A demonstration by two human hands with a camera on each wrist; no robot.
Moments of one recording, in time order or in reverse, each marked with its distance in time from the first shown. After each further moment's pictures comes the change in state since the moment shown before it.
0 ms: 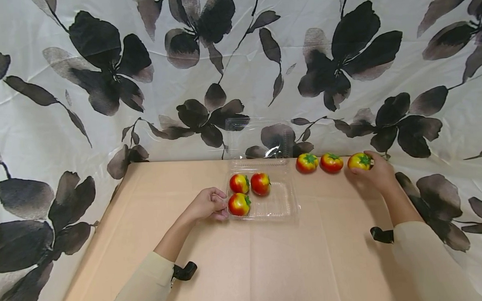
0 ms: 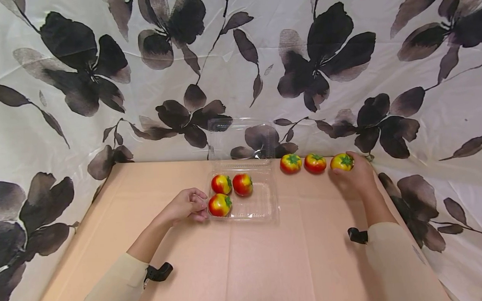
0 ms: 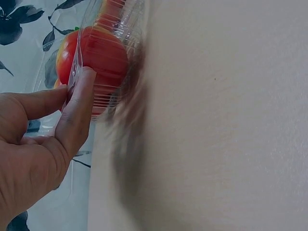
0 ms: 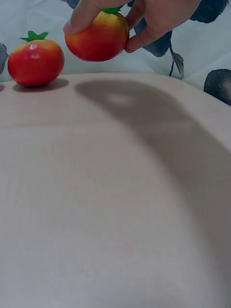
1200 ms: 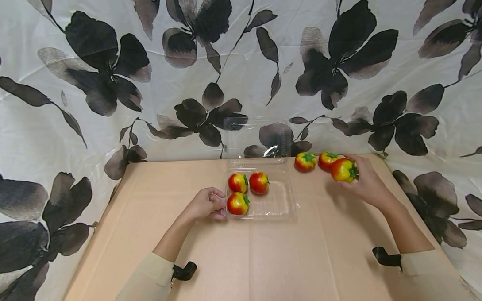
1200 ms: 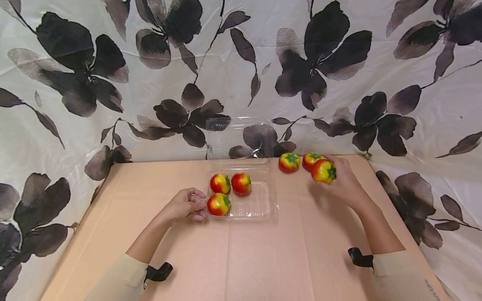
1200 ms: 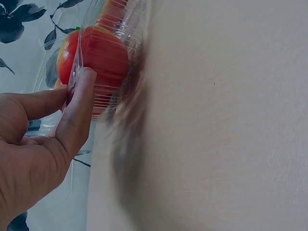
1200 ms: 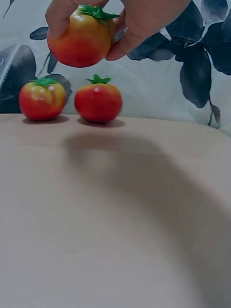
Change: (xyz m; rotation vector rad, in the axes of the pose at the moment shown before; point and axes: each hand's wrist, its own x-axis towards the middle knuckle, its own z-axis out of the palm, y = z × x) left_hand -0.001 0.001 0.001 -0.007 0.013 -0.007; right_hand -0.068 -0.050 0.012 0.066 -0.003 -0.414
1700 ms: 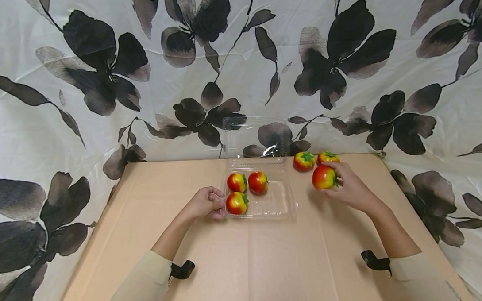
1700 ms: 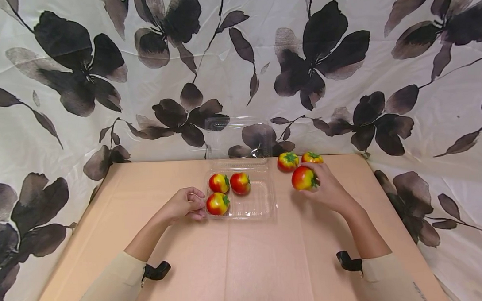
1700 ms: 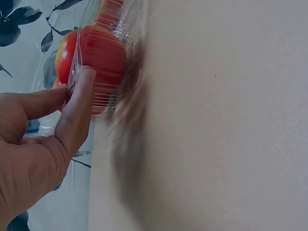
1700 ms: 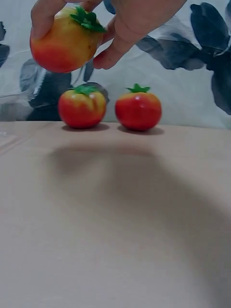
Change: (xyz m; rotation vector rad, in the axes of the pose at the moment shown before) left_hand 0.001 0.001 -0.002 0.035 -0.018 -0.003; right_hand -0.006 -0.036 0.021 0.098 -0.143 -0.016
